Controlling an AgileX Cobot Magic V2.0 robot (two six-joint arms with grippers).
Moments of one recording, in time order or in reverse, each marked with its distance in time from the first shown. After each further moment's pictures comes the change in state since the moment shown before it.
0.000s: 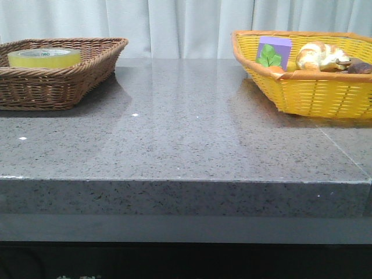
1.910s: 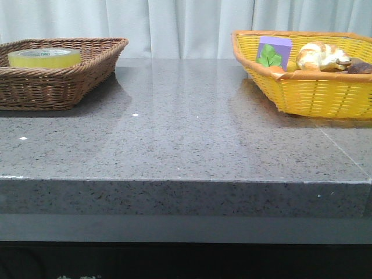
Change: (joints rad) left arm 0.006 0.000 0.000 0.000 -0.044 -0.002; right arm -0.421 -0.557 0.510 0.002 -0.329 0.000
